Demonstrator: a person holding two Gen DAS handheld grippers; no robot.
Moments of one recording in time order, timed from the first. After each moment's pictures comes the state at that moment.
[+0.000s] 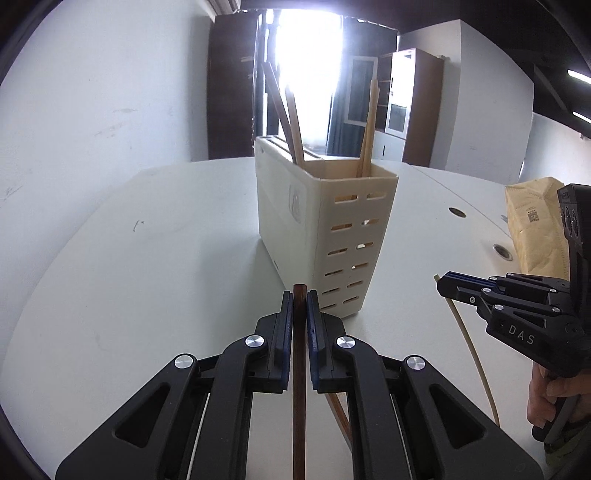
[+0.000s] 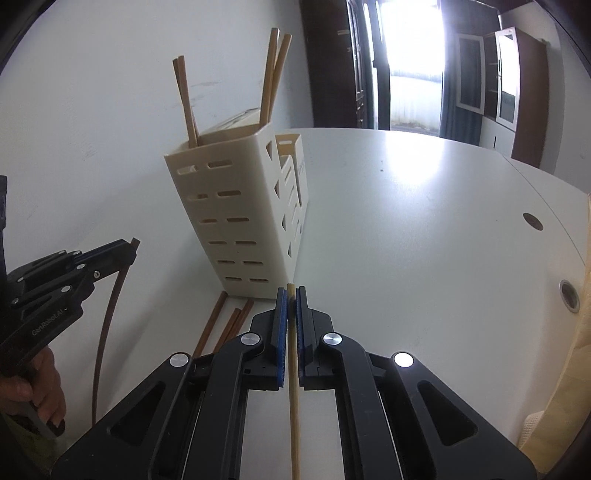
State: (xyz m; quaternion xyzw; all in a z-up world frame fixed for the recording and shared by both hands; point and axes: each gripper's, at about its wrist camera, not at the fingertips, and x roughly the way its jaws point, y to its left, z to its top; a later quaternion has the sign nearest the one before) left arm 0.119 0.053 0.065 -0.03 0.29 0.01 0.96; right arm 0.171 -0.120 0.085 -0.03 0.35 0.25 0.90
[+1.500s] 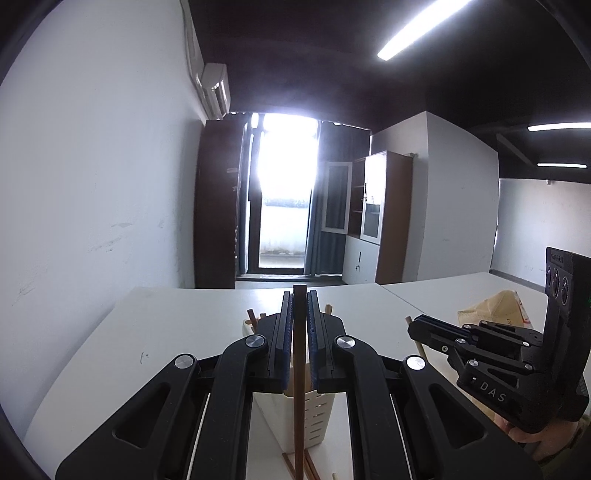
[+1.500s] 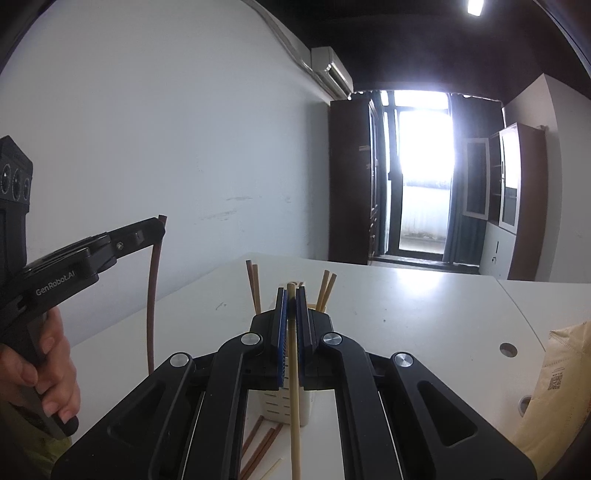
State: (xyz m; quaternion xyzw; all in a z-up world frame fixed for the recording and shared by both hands) left arm 0.076 0.040 0.220 -0.03 0.08 -0.02 1.00; right arm 0.156 -0.134 0.220 -0.02 0.14 0.29 0.95
